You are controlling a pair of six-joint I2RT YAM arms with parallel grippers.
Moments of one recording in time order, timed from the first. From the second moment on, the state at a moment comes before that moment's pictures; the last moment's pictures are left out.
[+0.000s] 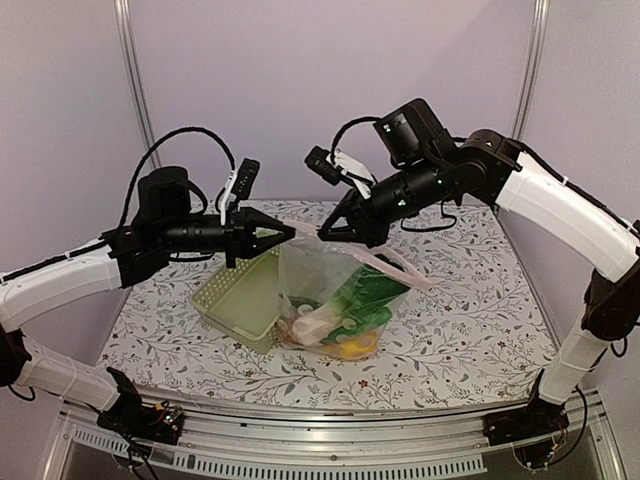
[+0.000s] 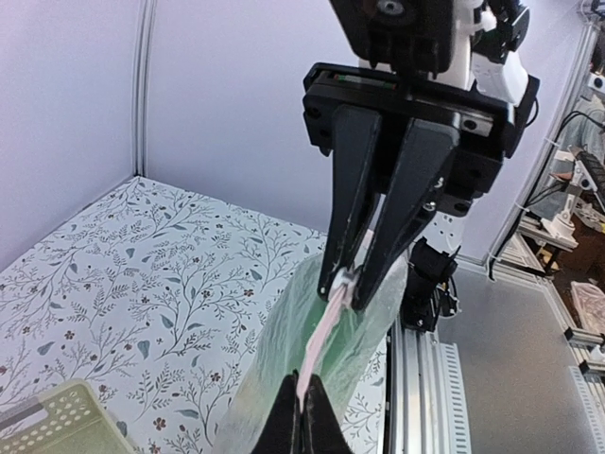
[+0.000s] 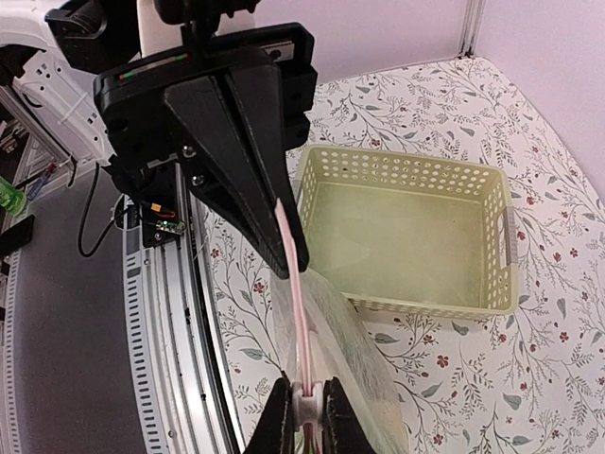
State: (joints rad) left arm -0.69 1.22 0.96 0.13 0.68 -0.12; right arm 0.96 1.69 1.91 -0.91 -0.32 -0.12
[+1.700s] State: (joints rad) left arm -0.55 1.15 0.85 0.14 0.68 -0.13; right arm 0.85 1.29 1.44 -0.99 -0.18 -0.01
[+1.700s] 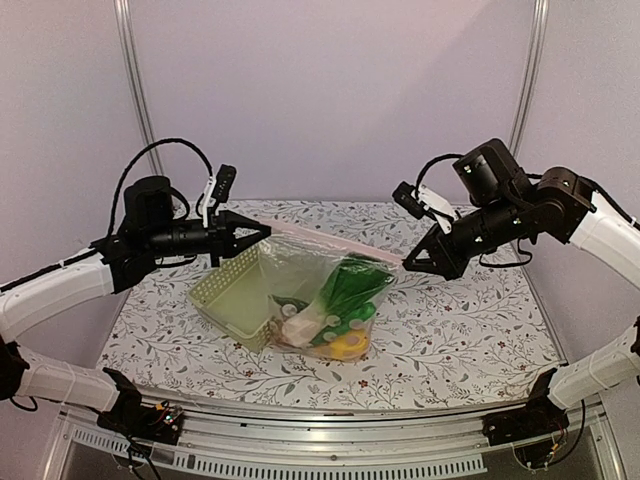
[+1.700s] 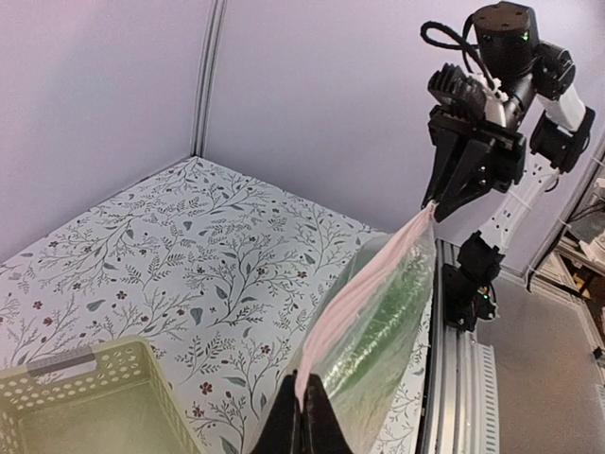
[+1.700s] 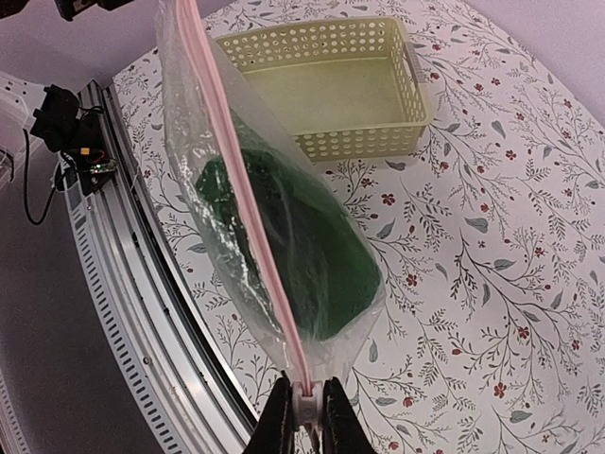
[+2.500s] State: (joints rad) left arm -0.54 1.19 0.89 0.15 0.67 -0.16; right arm 0.82 1.66 1.91 -1.03 -0.21 -0.12
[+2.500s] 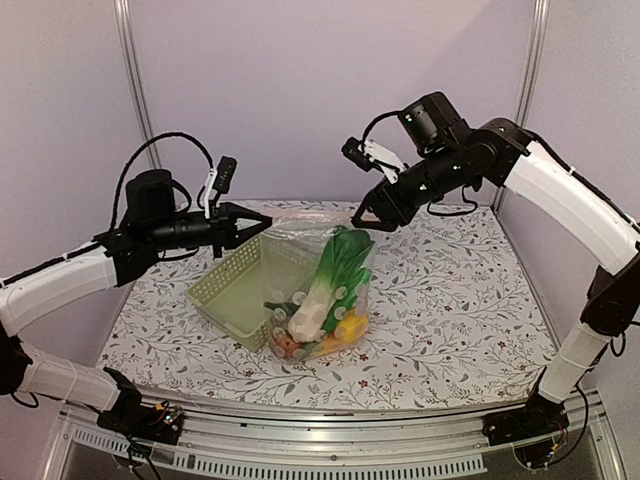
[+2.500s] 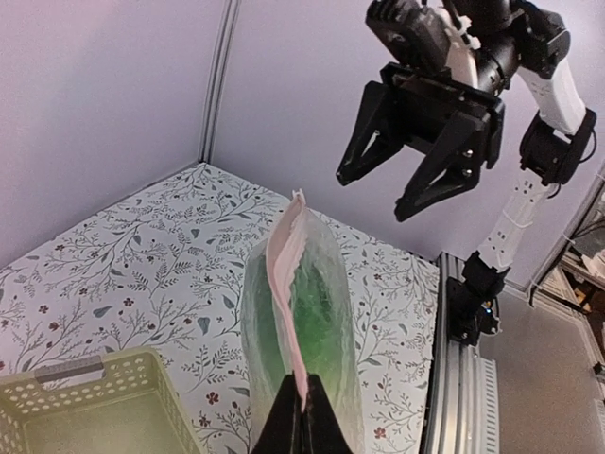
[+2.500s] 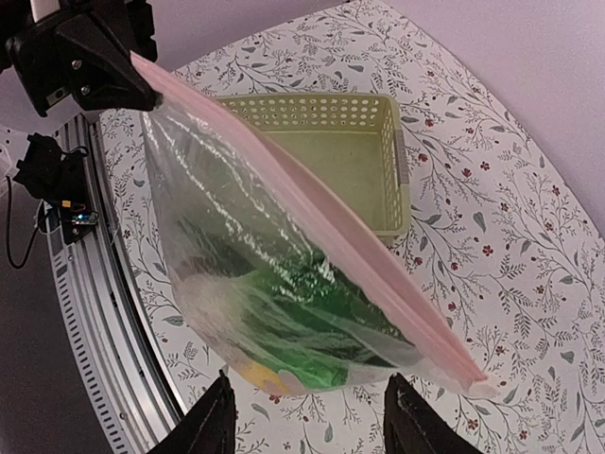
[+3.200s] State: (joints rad) left arm -0.62 1.19 0.98 0.02 0.77 -0.07; right arm 0.84 1.75 1.97 -0.94 -0.54 -0.17
